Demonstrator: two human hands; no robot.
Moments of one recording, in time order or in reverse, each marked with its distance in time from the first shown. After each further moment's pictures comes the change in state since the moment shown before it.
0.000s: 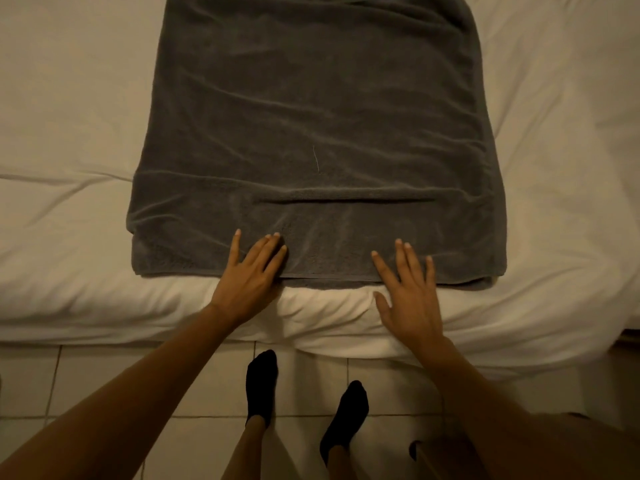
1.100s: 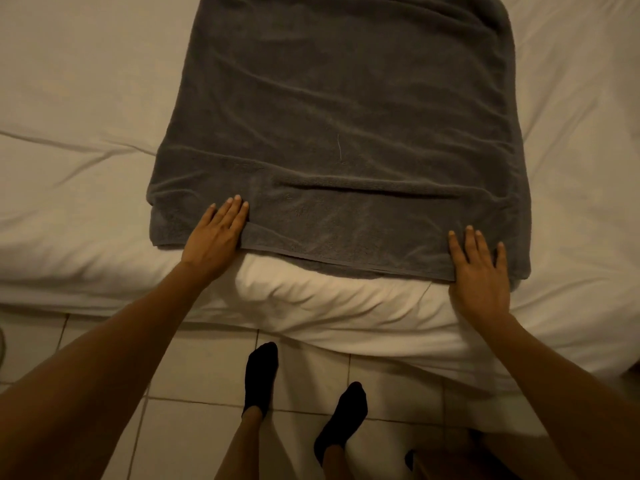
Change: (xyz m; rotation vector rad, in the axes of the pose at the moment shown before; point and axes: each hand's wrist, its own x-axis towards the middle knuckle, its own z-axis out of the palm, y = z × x) left_hand -0.010 -0.072 0.029 -0.055 -0.162 -0.286; right_hand 0.019 0.082 -0.001 -0.214 -0.076 0.145
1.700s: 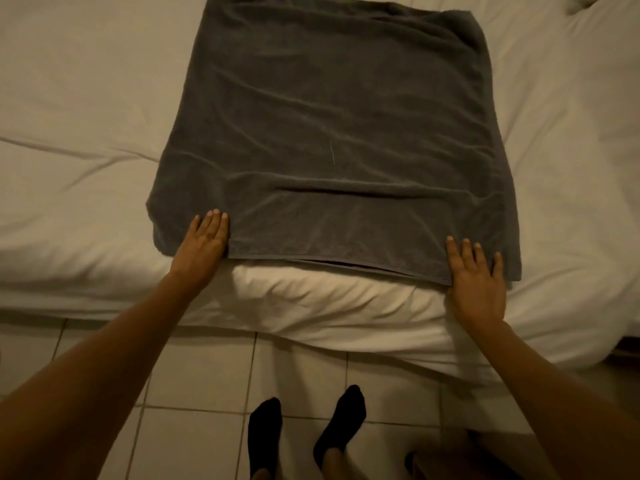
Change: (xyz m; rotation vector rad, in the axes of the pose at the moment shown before) left_hand -0.027 -0.009 -0.001 -0.003 0.002 -0.066; right_hand -0.031 -0.002 -0.010 0.049 0.022 0.086
